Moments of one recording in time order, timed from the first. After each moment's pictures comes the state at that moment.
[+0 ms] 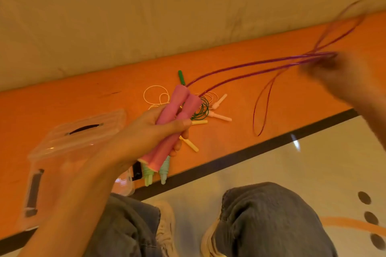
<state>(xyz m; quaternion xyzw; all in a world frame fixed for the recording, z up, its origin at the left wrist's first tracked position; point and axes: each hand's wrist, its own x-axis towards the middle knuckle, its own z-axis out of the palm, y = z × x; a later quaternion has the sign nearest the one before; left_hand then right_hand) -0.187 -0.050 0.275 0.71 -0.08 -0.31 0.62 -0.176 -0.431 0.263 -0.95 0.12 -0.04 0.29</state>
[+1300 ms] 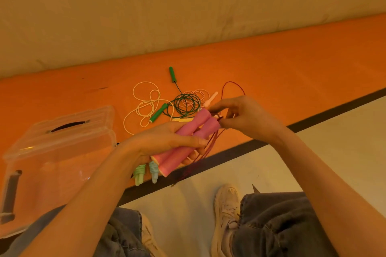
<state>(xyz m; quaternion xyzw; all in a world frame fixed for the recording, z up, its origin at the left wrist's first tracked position) -0.163 -0.068 0.224 0.63 -0.12 -0.49 0.58 -0.185 -0.281 0.242 -0.92 -0.05 0.09 0.37</state>
